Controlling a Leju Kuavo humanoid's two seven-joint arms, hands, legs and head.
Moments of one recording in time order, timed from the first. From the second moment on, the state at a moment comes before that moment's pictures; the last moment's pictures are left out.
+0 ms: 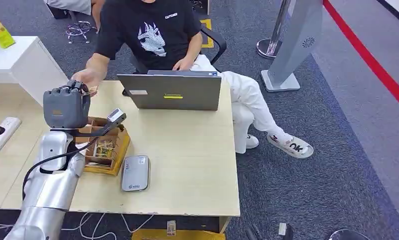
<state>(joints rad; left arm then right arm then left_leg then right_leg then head) -0.51 0.11 -0.09 -1.09 -1.55 0.48 -0.06 -0.21 0.19 -1.00 -0.22 0.41 0.36 -0.40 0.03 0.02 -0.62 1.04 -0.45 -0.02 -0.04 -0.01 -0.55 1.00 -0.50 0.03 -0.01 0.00</state>
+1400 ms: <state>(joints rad) 0.02 -0.11 -0.11 -1.17 -1.20 0.42 -0.37 -0.15 0.18 -1.03 -0.23 0.33 0.39 -0.47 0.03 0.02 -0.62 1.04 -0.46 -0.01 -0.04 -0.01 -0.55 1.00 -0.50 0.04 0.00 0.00</state>
